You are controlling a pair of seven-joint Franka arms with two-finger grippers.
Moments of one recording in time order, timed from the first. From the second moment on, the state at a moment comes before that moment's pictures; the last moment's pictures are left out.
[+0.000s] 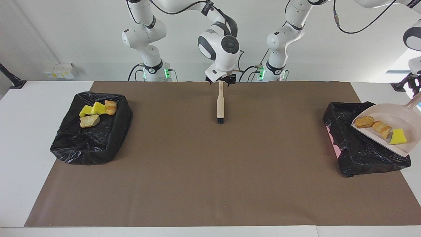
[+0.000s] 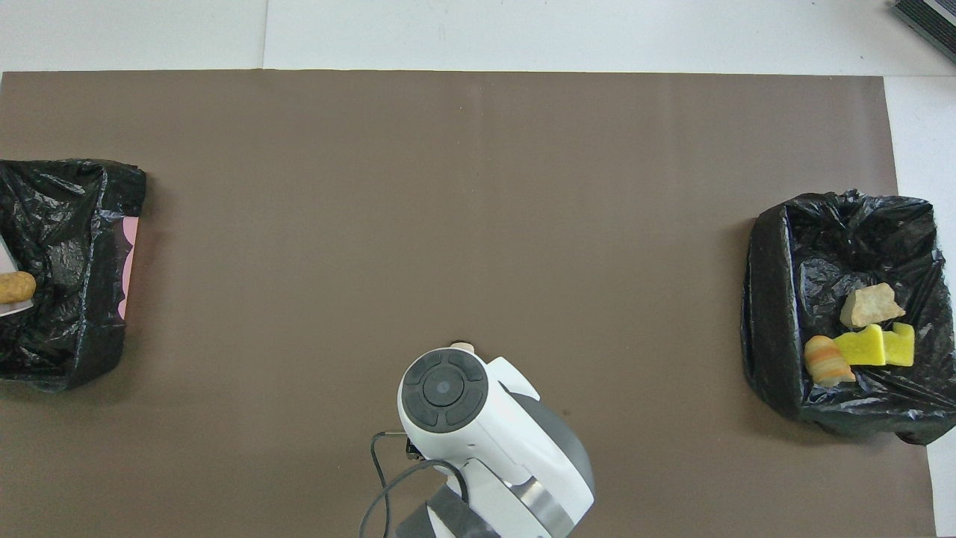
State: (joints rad) left arm 0.52 0.15 -0.01 -1.67 0.47 2.03 1.52; right arm 0.50 0.12 0.30 -1.92 0.17 1.76 0.83
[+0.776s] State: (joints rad) left arm 0.26 0.14 -0.03 -1.57 0.95 1.79 1.53; right arm 0.21 0.04 0.29 -1.74 0.17 1.62 0.58
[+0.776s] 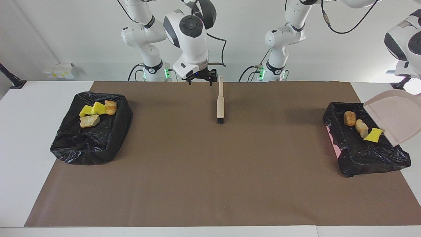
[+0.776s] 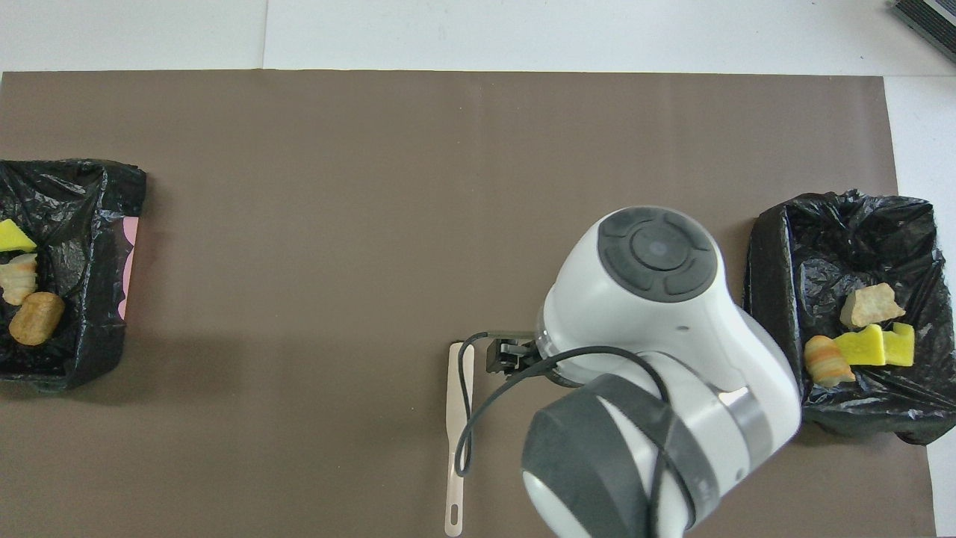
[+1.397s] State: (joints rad) left arm 0.16 0.13 -0.02 -1.50 0.62 1.67 1.51; right arm -0.03 -0.04 0.23 -1.71 0.01 1.54 0.20
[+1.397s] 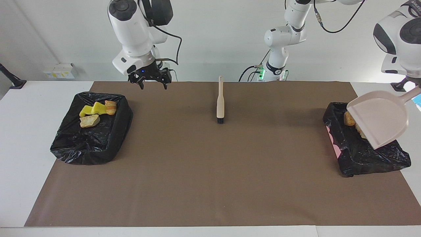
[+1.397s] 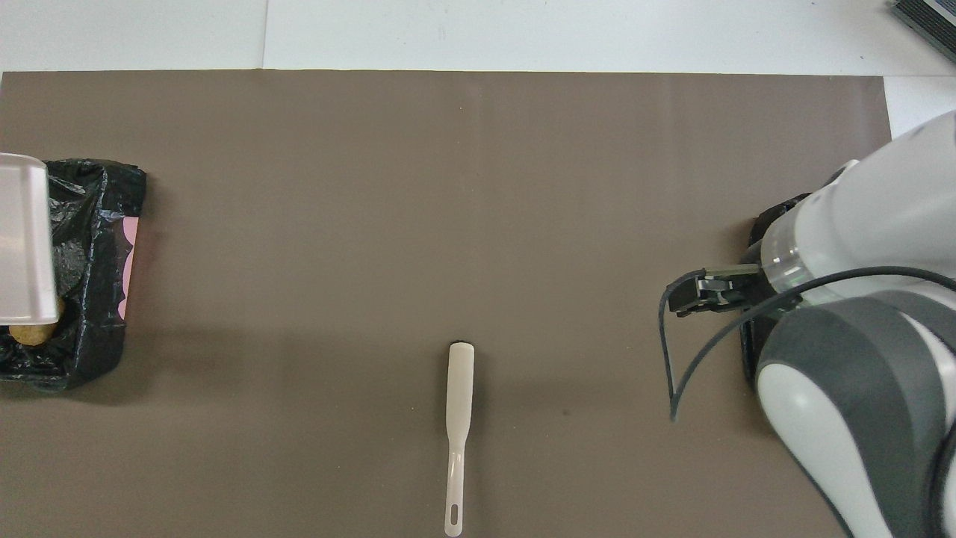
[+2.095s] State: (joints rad) left arm 0.04 -0.03 -0.03 -1.72 0.03 1.56 0.77; right arm -0.20 -0.05 0.16 -1.61 -0.05 1.52 -0.07
